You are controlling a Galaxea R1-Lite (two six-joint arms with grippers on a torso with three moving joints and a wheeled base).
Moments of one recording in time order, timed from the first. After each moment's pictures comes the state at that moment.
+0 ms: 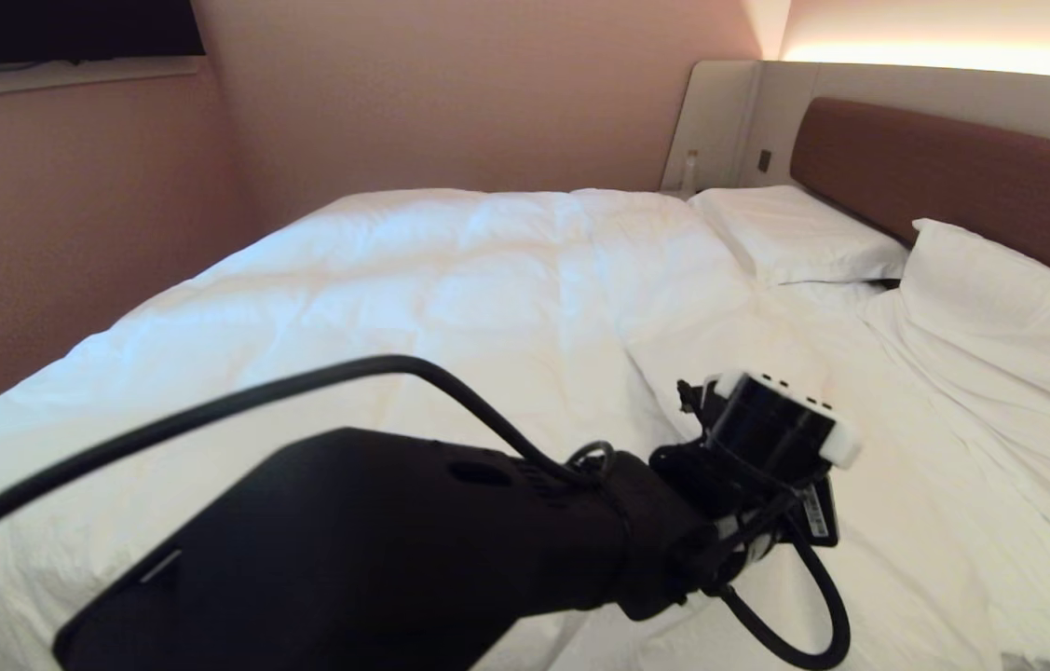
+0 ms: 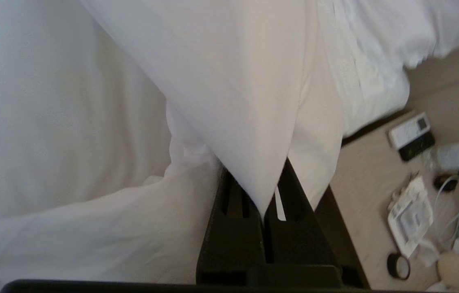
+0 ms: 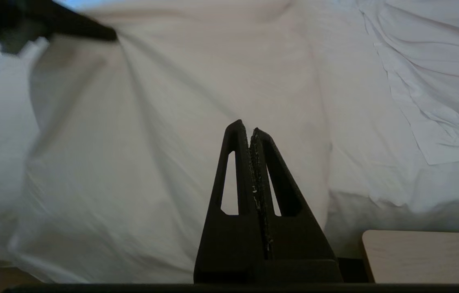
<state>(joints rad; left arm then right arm) -1.07 2.34 -1.79 -0.11 0.15 -0.66 0.00 0.00 0.00 0.00 0.00 0.00</state>
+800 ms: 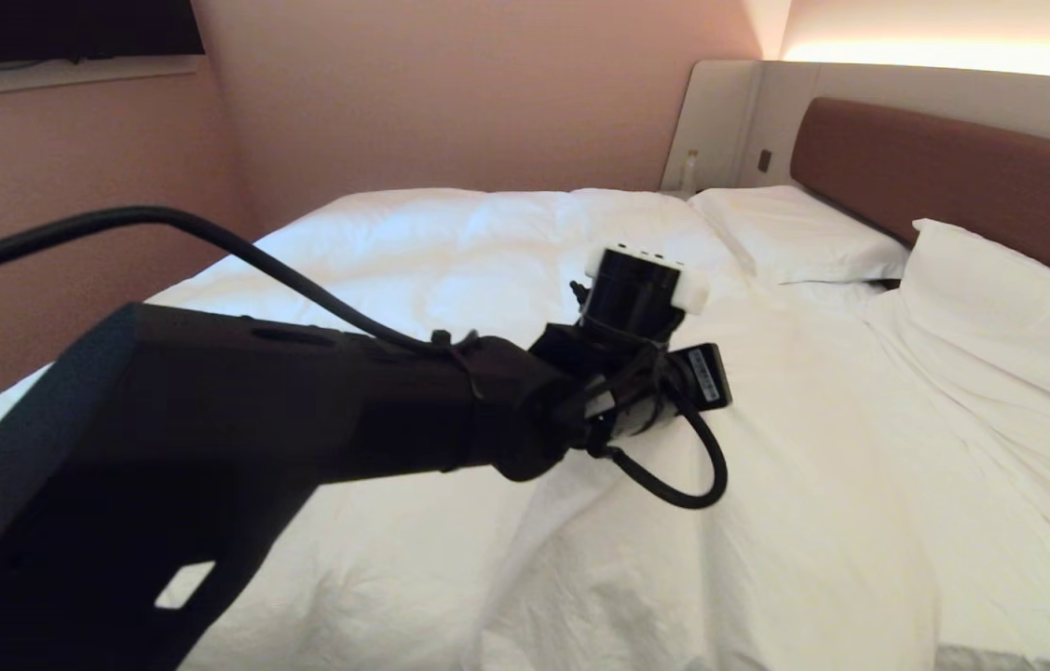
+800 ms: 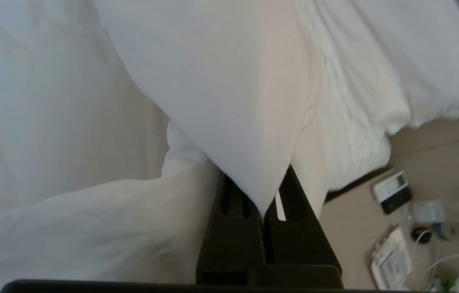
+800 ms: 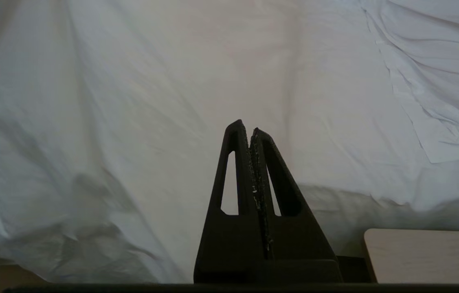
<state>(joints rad) -0.88 2.21 -1.77 -0.11 0.08 -0.66 0.00 0.00 0.00 0.01 0.00 0.01</state>
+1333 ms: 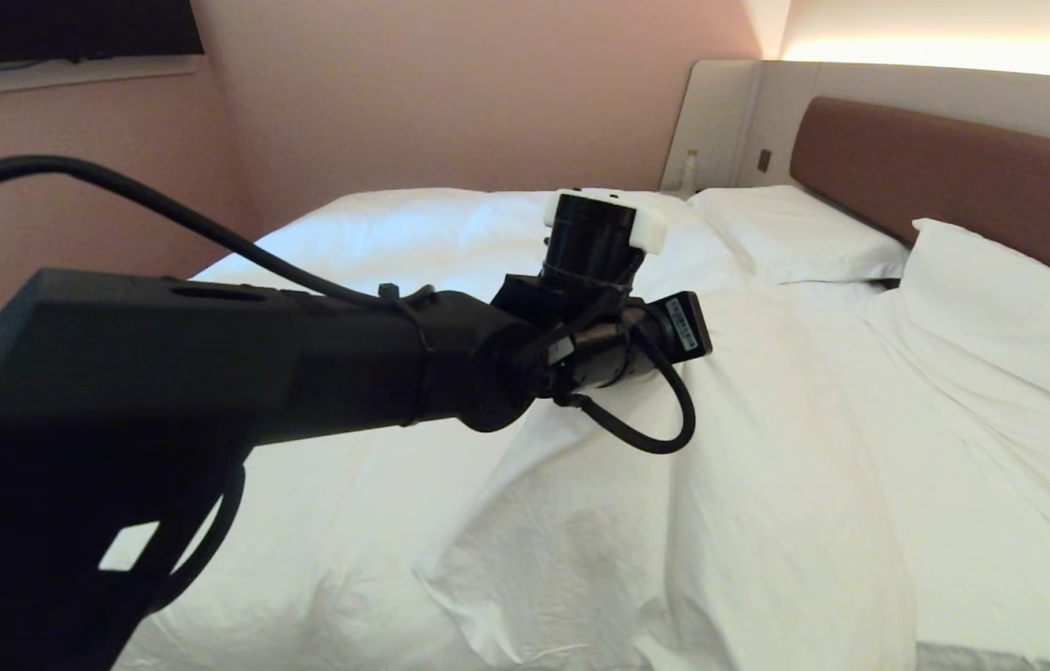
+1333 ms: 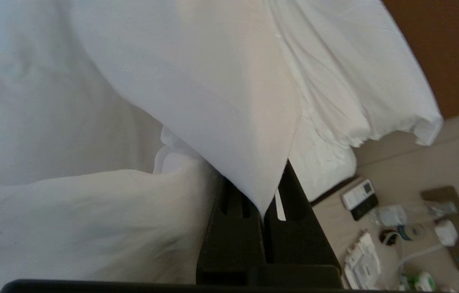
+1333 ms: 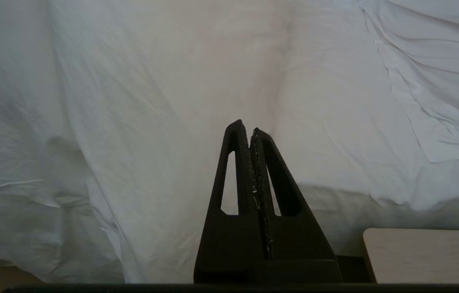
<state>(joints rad) -0.84 2.18 -1.83 -0.10 -0.01 -0.65 0.00 0.00 0.00 0.01 0.00 0.01</state>
